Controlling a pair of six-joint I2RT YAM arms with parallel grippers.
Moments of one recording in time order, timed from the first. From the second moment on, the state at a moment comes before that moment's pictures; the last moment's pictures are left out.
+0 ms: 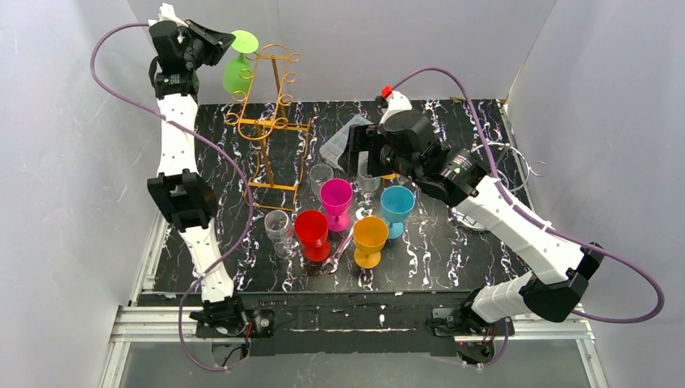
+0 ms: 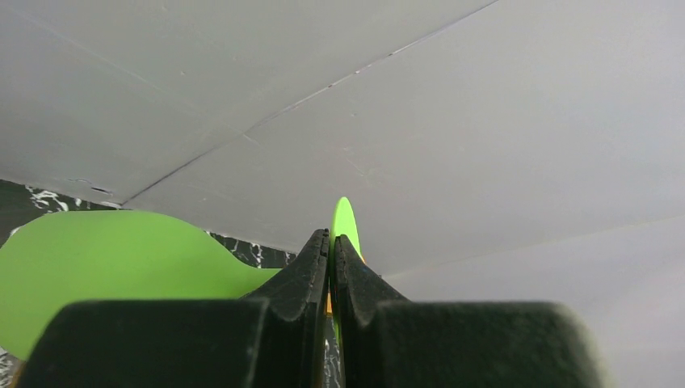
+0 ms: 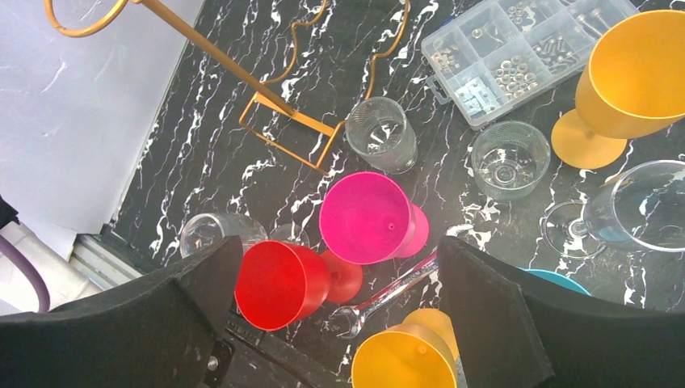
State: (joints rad) left arm 0.15 2.18 2.40 -0.29 0.43 -0.95; right arm 0.90 1.38 1.62 -0.71 0.20 0.53
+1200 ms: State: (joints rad) left arm 0.00 1.37 2.08 -0.51 0.56 -0.78; right arm 0.74 1.65 2.00 -0.11 -0.56 0.84
